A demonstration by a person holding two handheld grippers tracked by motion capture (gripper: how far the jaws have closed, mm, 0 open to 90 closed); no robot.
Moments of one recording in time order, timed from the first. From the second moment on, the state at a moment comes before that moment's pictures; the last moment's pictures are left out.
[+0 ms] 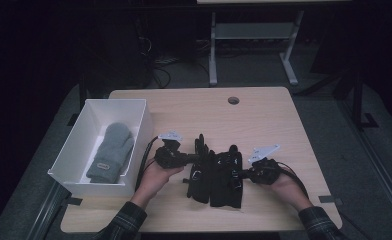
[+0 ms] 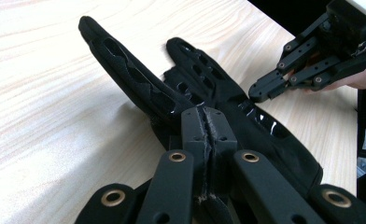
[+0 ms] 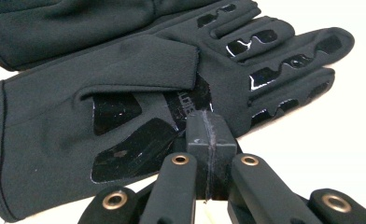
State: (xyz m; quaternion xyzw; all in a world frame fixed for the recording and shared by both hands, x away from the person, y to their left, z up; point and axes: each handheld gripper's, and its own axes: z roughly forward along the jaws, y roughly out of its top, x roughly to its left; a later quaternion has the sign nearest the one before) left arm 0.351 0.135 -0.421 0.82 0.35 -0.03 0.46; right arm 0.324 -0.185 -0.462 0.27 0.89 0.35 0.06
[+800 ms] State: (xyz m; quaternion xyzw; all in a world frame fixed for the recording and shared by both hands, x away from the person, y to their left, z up) left arm 0.338 0.094 -0.428 0.85 0.29 -0.07 0.44; right arm 0.318 -0.141 -0.462 0.23 0.90 0.36 0.03
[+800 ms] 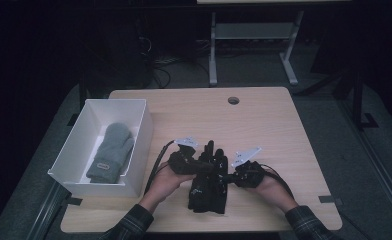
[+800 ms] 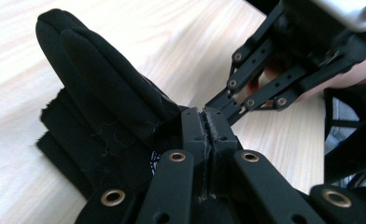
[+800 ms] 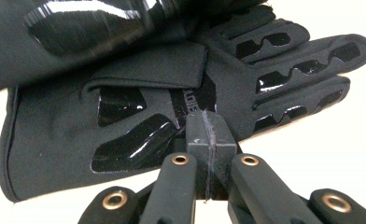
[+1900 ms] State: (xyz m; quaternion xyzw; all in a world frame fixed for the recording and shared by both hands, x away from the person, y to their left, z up) left arm 0.326 0.077 -0.438 0.85 0.27 -0.09 0.44; right arm 0.312 -0.153 -0.461 0.22 0.90 0.37 0.03
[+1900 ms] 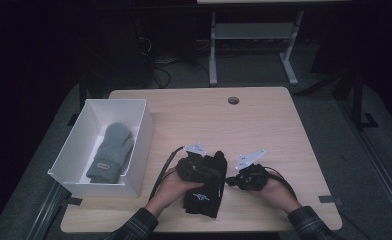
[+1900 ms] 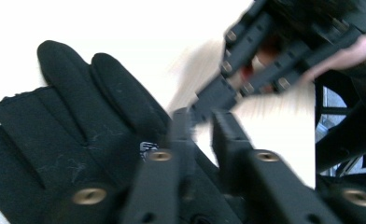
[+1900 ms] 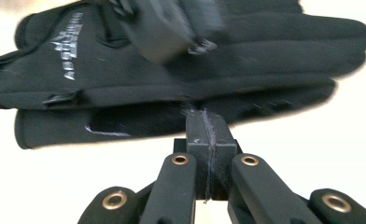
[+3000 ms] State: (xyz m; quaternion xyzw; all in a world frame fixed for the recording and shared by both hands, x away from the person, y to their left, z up) left arm 0.335 0.116 -0.445 0.89 0.31 0.00 0.33; right arm 0.295 -0.115 -0.468 0.16 0.92 0.37 0.00
